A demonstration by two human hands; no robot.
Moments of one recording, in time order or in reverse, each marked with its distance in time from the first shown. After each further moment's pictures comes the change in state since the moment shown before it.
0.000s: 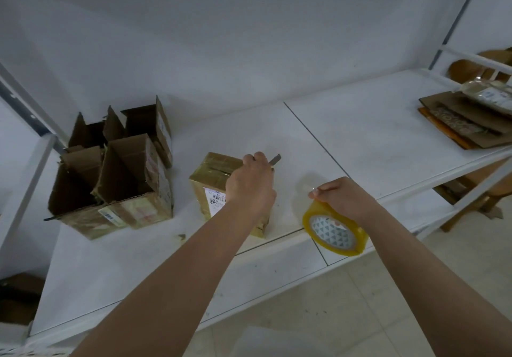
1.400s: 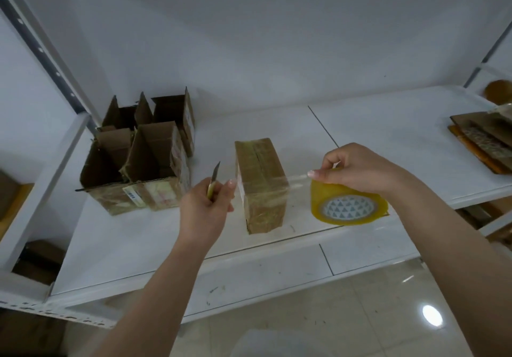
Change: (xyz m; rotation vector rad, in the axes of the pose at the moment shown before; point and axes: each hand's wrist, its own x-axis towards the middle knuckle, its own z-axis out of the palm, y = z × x) left_hand -0.078 -0.083 0.009 -0.924 0.386 -0.362; right_hand 0.008 -0.056 -0.036 -0.227 -0.076 -0.406
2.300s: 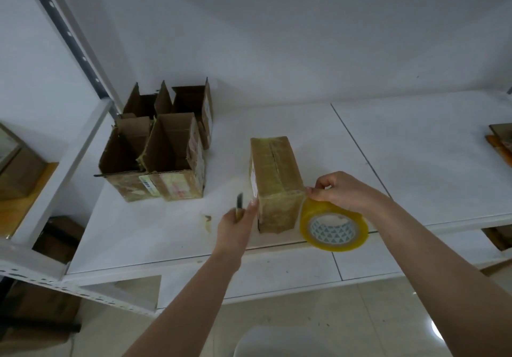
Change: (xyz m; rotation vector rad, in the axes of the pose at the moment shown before) left_hand -0.012 -0.052 0.050 -0.265 -0.130 -0.577; right_hand 0.046 0.022 0.064 0.104 -0.165 0.044
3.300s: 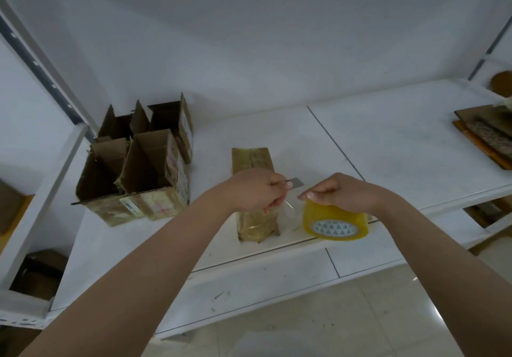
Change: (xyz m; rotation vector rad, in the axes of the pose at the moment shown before) left_hand -0.011 0.135 0.028 1.025 -0.661 0.647; right_hand -0.033 0.014 -0.028 0.060 -0.133 -0.027
